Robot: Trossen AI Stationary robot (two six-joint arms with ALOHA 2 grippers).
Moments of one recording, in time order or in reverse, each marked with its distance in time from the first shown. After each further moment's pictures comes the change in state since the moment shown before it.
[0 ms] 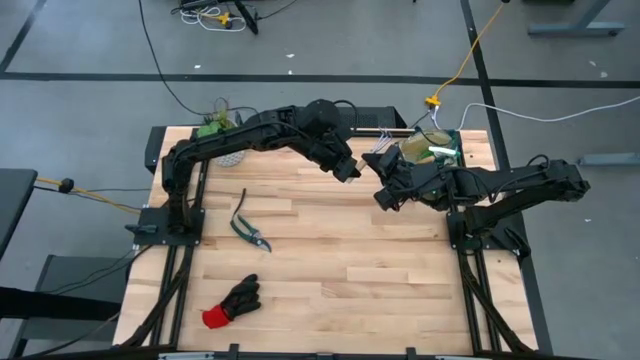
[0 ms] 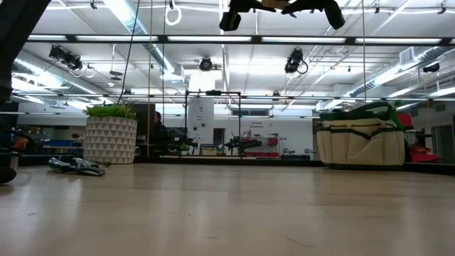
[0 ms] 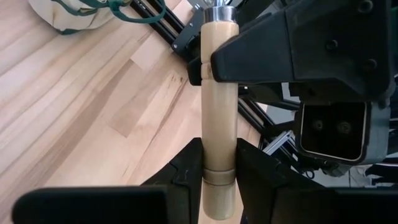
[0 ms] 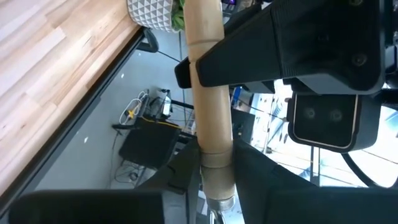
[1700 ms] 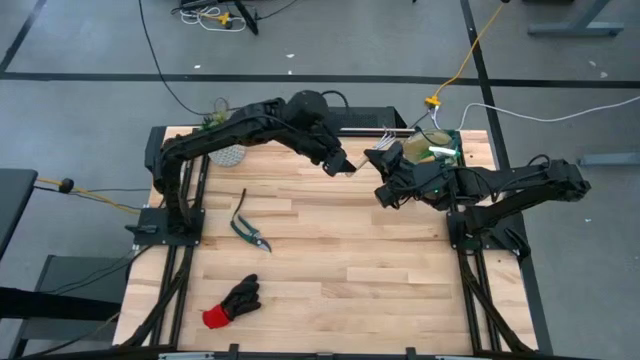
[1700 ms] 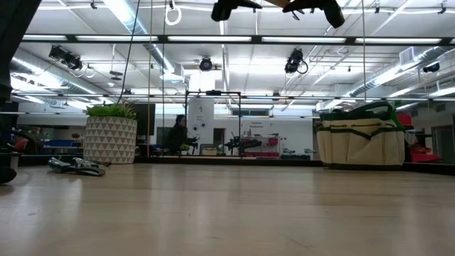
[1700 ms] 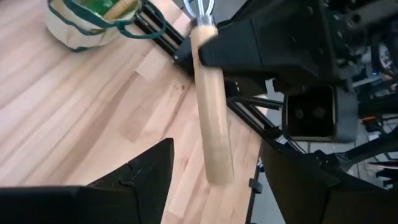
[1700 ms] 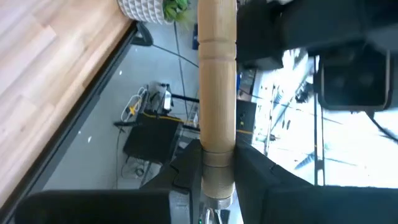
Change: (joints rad) left arm 0.016 -0.066 0.002 -0.040 -0.016 0.049; right arm 0.000 -0.006 0.000 0.015 0.039 0.054
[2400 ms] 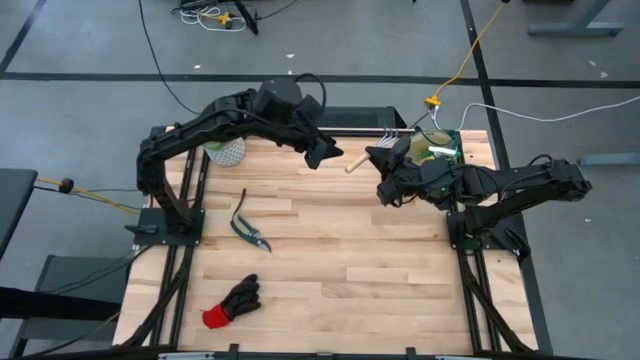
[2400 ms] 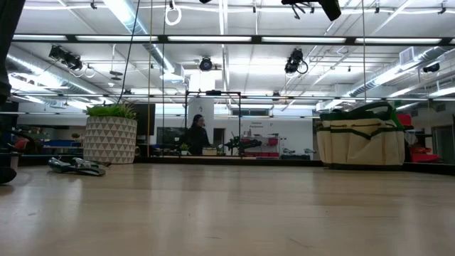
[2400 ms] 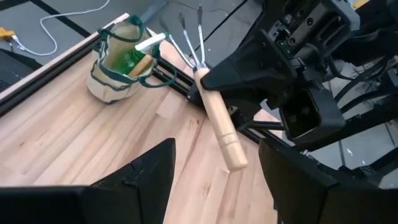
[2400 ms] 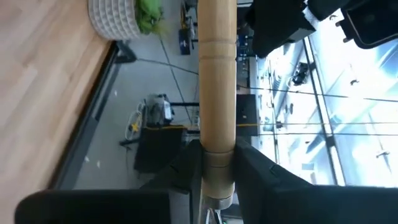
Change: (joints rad) left arm 0.006 -0.124 -0.001 -0.009 -0.138 0.131; right arm 0.005 -0.018 0.000 0.062 -0.007 0.152
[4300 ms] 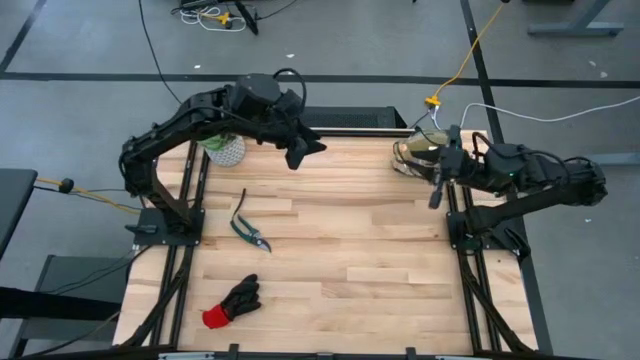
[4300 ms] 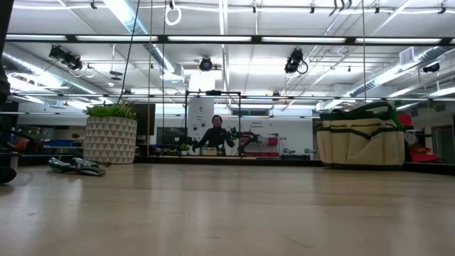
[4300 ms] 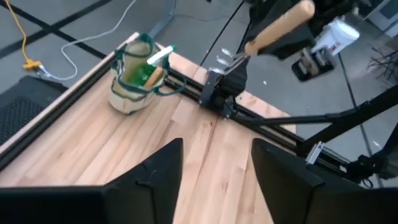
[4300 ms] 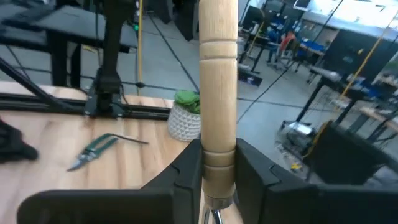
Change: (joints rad) left arm -0.003 -0.089 -0.001 -0.075 -0.057 0.113; right arm 0.004 -0.354 0.000 -0.301 -0.307 1.132
